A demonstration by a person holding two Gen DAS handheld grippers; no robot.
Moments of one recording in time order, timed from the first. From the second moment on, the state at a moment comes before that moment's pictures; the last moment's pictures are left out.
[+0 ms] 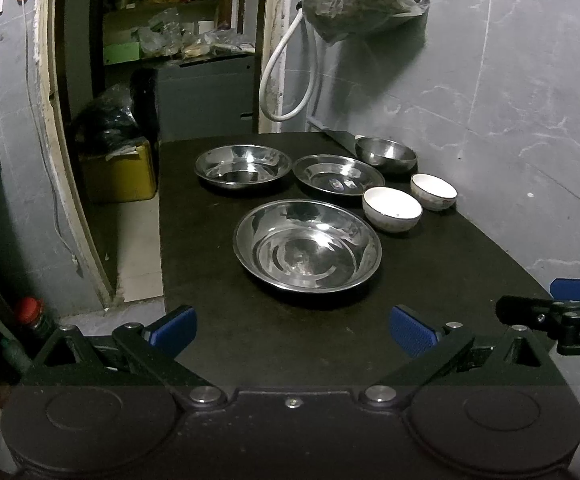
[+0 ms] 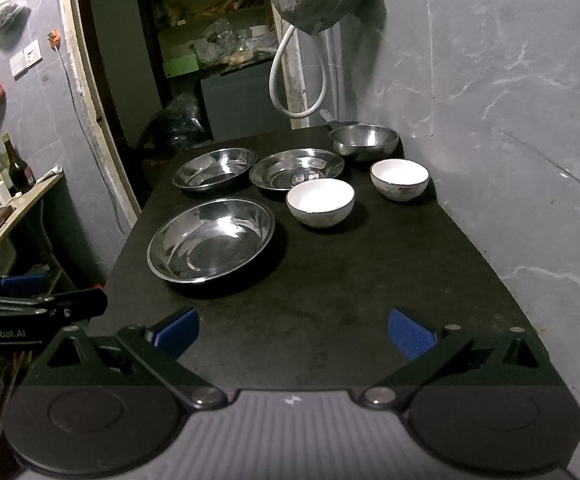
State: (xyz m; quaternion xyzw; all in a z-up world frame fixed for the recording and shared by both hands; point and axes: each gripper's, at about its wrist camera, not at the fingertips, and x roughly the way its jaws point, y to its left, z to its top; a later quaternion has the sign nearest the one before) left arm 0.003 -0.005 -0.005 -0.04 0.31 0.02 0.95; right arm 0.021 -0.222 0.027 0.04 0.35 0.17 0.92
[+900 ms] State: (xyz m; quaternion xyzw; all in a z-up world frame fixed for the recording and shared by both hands) left arm 0.003 -0.006 -0.004 -0.04 0.31 0.02 0.95; right arm 0.017 -0.230 0.027 0.04 0.35 0.17 0.92
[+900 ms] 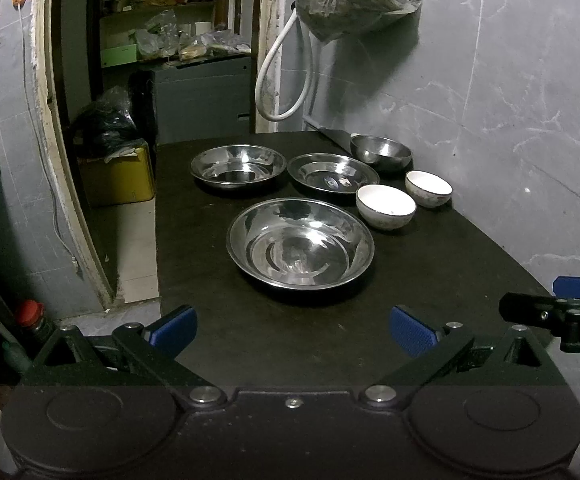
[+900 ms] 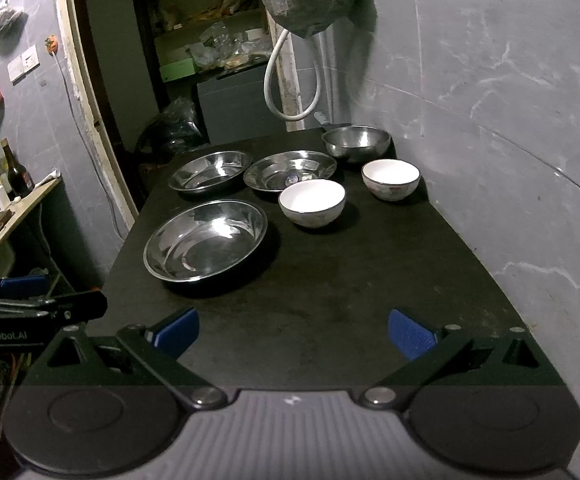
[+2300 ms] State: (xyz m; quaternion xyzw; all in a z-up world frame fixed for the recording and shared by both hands) left arm 0.006 -0.010 -0.009 -0.03 0.33 0.01 0.94; right arm 0.016 -0.229 0.022 0.04 0.36 0.16 0.92
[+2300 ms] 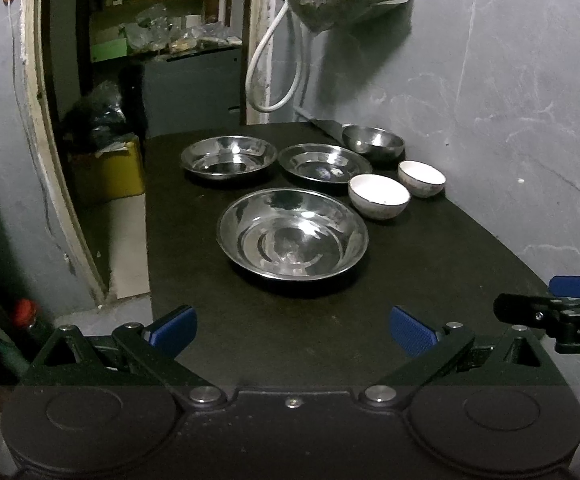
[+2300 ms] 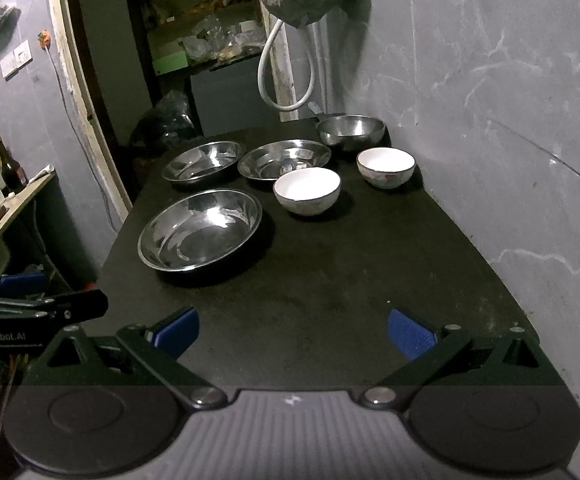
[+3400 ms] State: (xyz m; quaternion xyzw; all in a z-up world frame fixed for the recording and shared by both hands) left arm 0.207 0.124 0.017 -0.14 0.36 0.14 0.91; right arm 0.207 -0.150 0.034 0.06 0.34 0.33 0.88
